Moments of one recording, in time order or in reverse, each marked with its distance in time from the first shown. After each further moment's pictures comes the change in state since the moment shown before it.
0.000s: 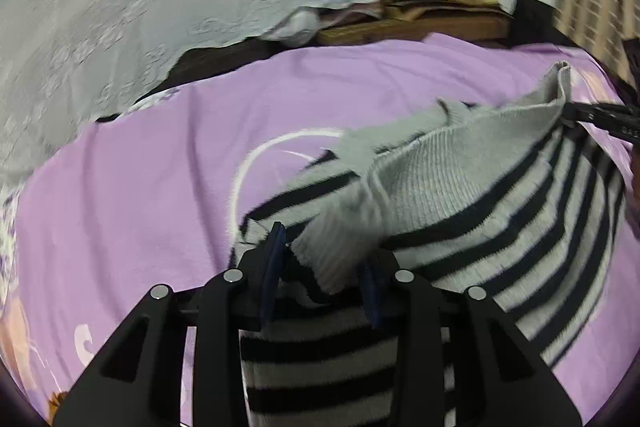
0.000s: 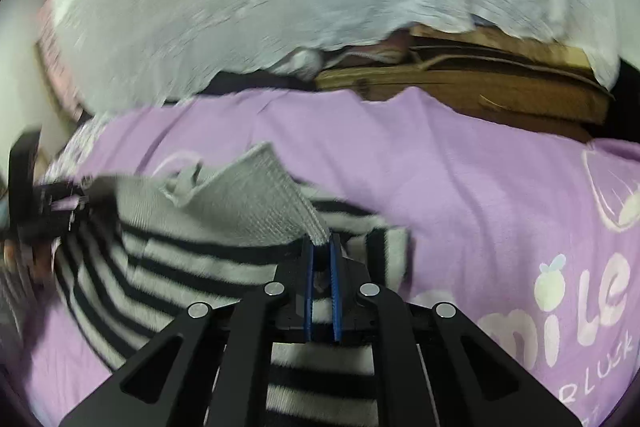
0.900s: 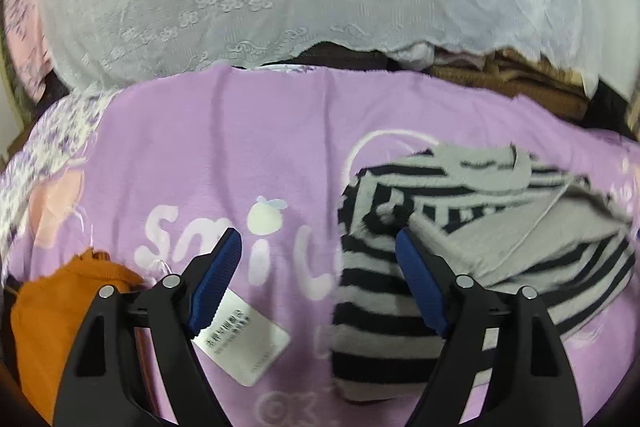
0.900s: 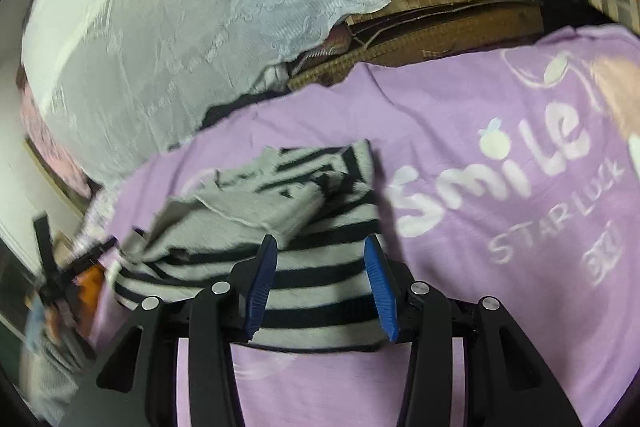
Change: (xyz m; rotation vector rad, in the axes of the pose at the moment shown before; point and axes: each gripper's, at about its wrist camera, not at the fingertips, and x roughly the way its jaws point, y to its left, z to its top) left arm -0.080 0.038 -0.061 -0.291 -0.058 0.226; right arm -0.081 -0.011 -0.082 0.280 -0.042 0.032
